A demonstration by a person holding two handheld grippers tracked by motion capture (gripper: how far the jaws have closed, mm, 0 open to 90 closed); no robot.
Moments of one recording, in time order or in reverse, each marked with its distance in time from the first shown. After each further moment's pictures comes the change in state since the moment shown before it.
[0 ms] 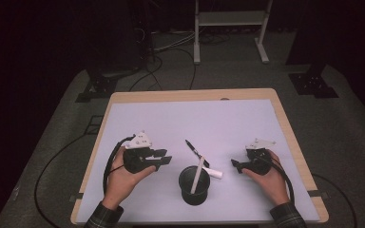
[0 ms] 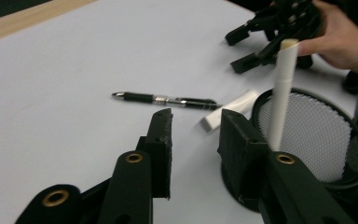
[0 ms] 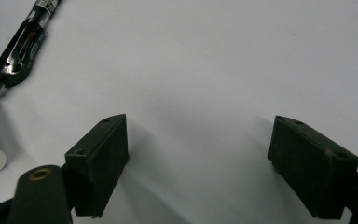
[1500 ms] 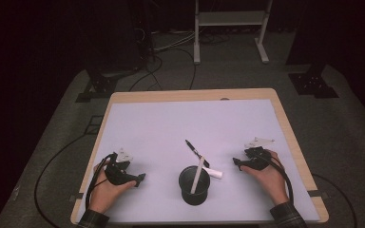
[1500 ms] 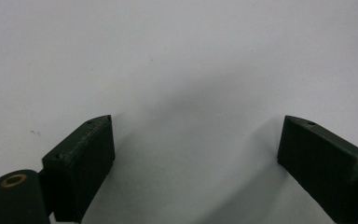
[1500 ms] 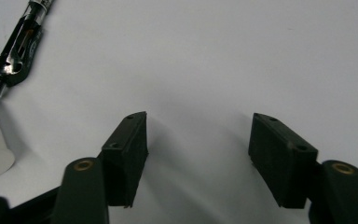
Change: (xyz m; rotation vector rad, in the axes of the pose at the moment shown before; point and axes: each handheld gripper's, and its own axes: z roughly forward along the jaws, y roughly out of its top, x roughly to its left) left arm 0.063 -0.108 0.008 0.238 0.304 -0.102; right arm 0.003 0.008 -0.005 0.060 -0.020 0.008
